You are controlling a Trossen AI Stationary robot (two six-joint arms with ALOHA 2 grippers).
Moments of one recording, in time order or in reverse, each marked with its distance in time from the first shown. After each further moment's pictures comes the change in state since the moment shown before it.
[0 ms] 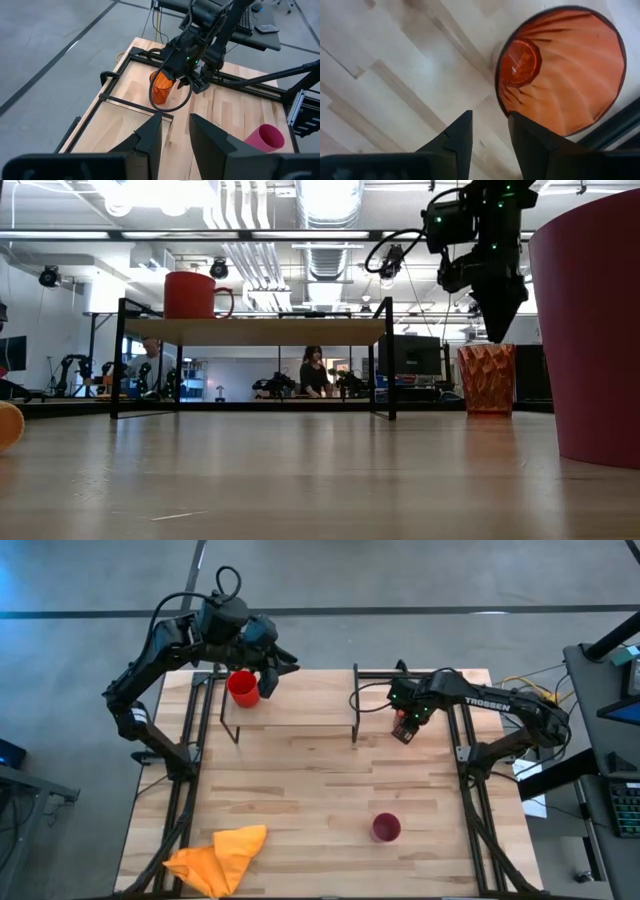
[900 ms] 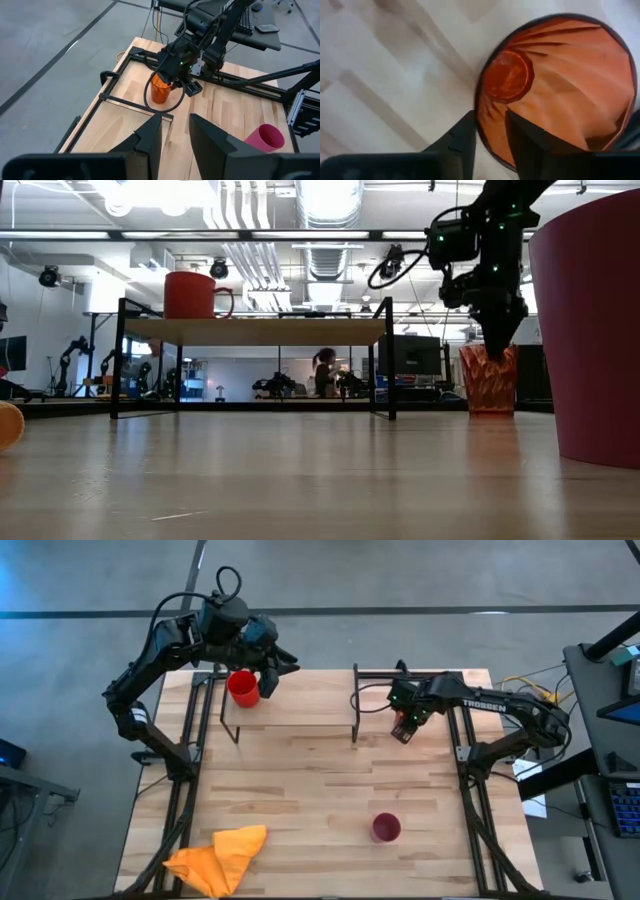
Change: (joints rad) left arm 0.000 0.000 0.000 0.000 0.000 -0.001; right arm -0.041 0.000 -0.109 0.137 0.044 -0.043
